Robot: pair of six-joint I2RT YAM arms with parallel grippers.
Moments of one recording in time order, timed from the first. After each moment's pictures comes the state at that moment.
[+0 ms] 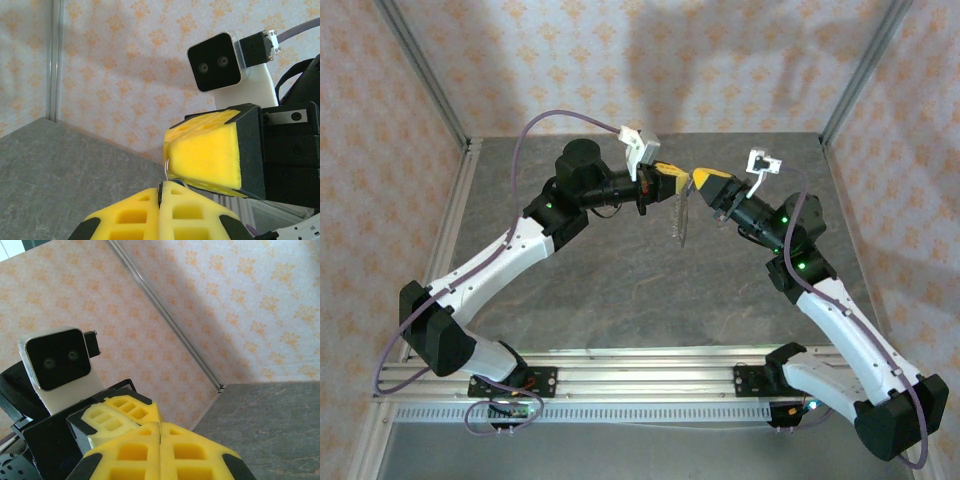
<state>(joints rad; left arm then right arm) -0.62 1.45 1.36 0.06 0.63 -0.26 0.42 0.94 0.87 0.27 -0.45 0.73</state>
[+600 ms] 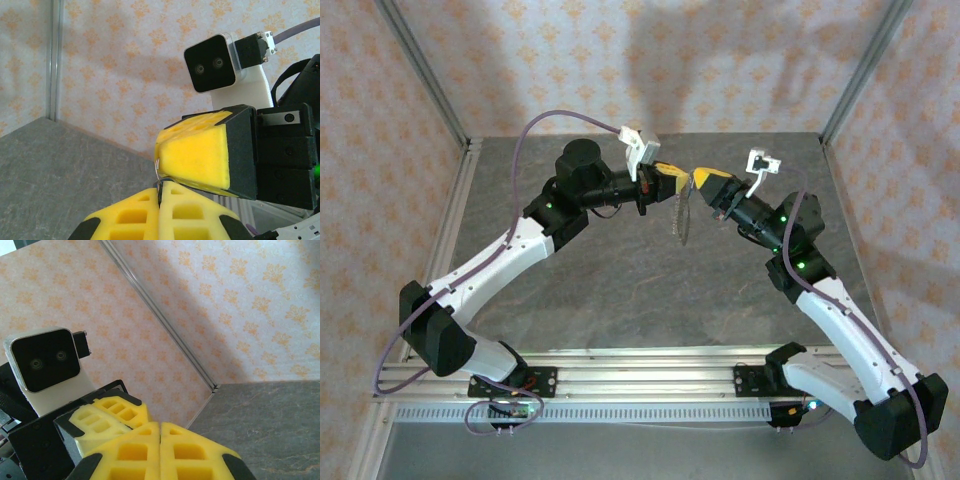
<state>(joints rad) -0.62 1.45 1.36 0.06 0.63 -0.26 0.42 0.94 0.87 0.26 -0.44 0.71</state>
